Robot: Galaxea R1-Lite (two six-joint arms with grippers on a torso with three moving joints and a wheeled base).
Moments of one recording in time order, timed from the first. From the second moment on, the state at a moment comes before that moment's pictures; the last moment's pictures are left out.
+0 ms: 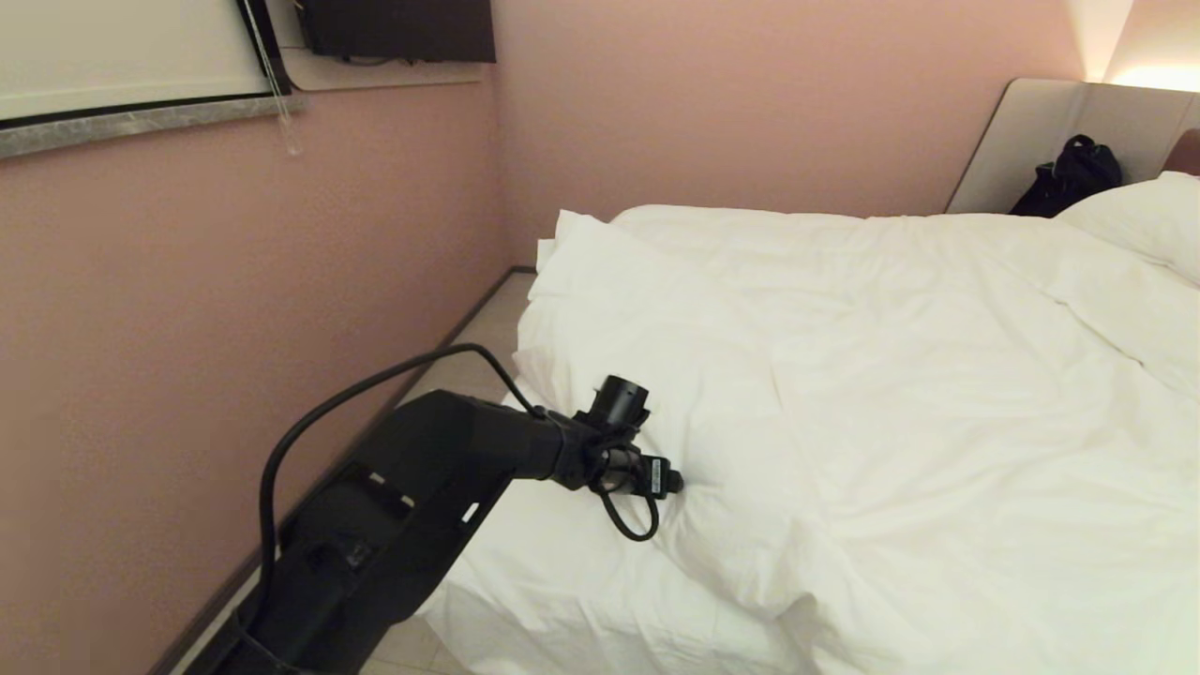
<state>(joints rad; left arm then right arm) -0.61 2.66 -1.96 0.07 -0.04 -0.29 0.01 0.17 -0.70 0.60 0.00 0.10</state>
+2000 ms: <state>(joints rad) -0.61 2.66 -1.96 0.07 -0.04 -0.29 0.00 0.00 0.00 0.01 0.00 -0.03</state>
